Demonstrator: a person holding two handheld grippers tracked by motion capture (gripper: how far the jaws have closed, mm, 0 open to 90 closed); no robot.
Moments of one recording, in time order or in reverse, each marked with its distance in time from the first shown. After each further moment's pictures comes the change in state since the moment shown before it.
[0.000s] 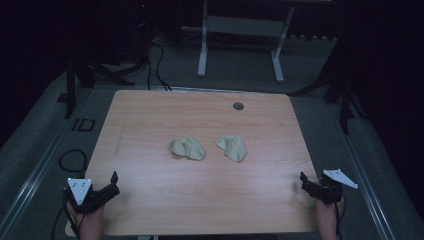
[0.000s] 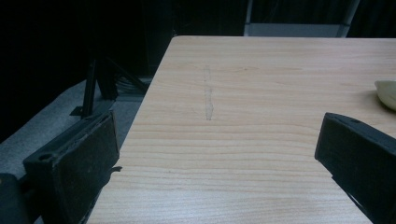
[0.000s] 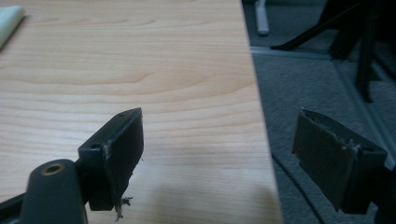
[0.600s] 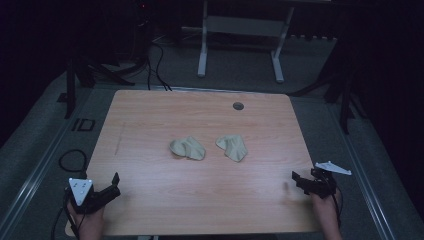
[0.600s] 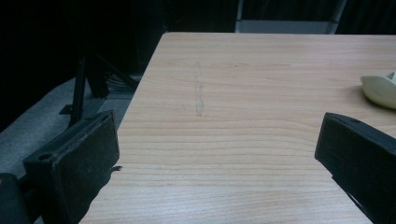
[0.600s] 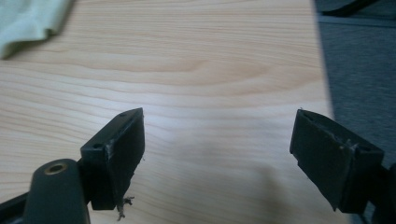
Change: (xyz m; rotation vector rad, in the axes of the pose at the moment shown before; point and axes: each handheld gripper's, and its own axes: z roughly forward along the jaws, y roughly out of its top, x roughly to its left) left arm -0.001 0.000 -0.002 0.014 -0.032 0.003; right arm 0.013 0.022 0.008 0.155 0.152 -0.003
